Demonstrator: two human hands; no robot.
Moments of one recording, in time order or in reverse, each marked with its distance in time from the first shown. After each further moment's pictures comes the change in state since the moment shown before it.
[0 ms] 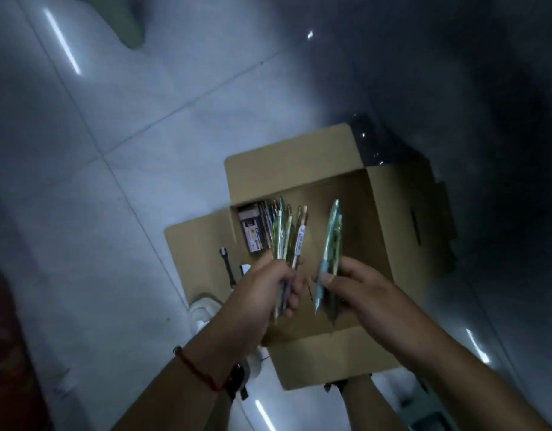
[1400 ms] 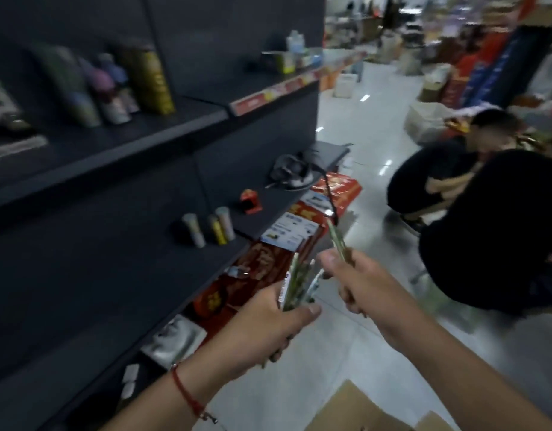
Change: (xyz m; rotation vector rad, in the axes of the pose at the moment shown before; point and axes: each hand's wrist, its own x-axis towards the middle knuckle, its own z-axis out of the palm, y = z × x) left_hand -0.802 0.009 -0.100 -0.189 0.781 0.706; right_hand -0.582 -0.300 0.420 -0.622 -0.614 -0.790
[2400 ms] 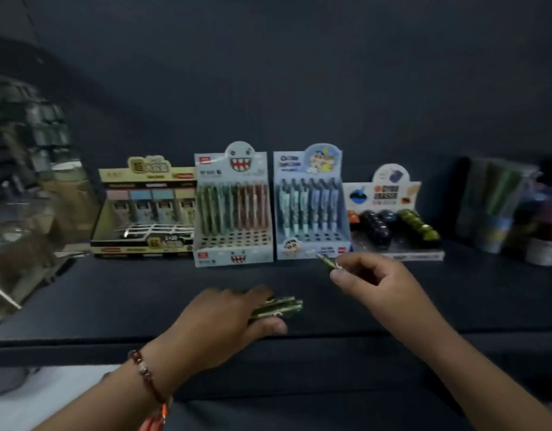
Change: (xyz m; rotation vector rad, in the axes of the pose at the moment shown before) left_hand -0.235 -0.114 -0.582 1.234 0.962 -0.073; right_hand 0.159 -0.220 0.588 -0.156 -0.765 -0.722
